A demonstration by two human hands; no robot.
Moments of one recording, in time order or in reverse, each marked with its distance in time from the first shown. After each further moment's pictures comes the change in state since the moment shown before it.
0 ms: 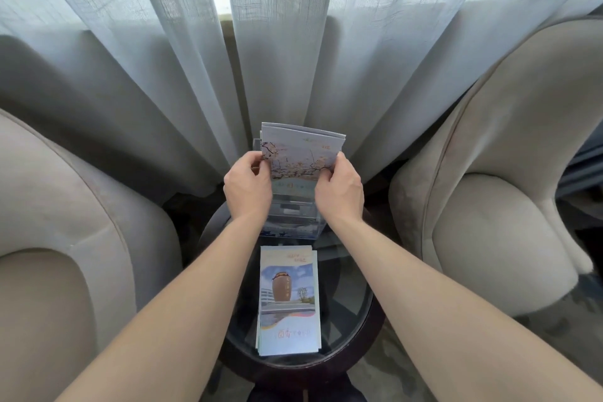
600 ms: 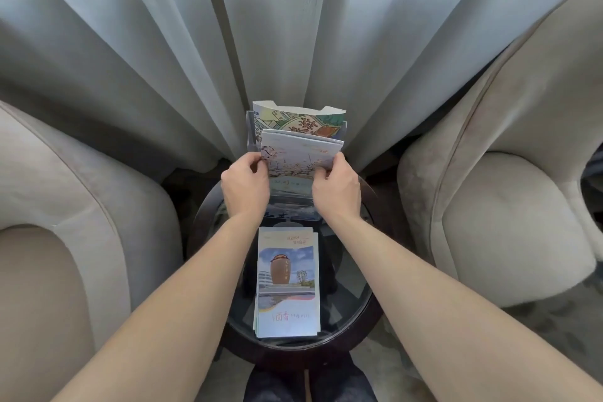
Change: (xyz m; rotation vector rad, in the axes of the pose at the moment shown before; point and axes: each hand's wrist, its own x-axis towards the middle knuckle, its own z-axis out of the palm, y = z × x) left_hand -0.008 -0.046 0.027 0.129 -0.072 -0.112; right_hand -0.002 0.047 0.036 -0.001 -0.132 0.117
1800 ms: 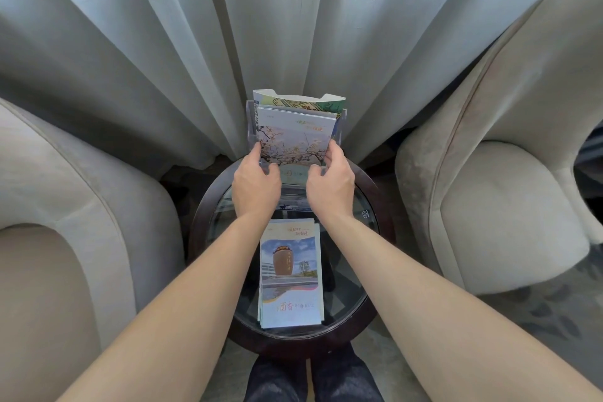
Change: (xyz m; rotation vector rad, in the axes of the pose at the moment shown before) left_hand -0.013 -0.005 0.004 0.083 -0.122 0.035; right_hand -0.018 -0.004 0.016 0.211 0.054 0.039
